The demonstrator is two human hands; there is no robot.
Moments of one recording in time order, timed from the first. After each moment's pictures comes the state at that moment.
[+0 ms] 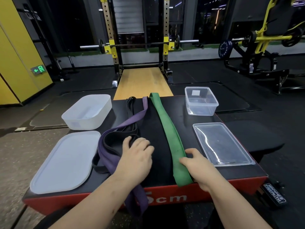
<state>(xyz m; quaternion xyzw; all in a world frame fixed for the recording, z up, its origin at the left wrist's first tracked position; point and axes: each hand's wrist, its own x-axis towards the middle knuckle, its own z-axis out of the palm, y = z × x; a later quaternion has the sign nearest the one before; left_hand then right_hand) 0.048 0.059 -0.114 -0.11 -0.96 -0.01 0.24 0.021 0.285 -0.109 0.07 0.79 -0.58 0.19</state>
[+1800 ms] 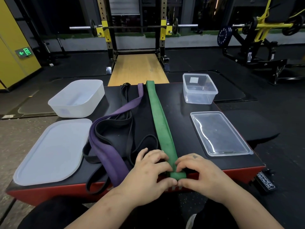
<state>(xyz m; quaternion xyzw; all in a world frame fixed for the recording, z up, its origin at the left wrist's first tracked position) 0.092 0.099 -0.134 -0.21 -0.95 -0.22 0.06 0.048 0.337 -0.130 -0.34 0.87 -0.35 0.06</state>
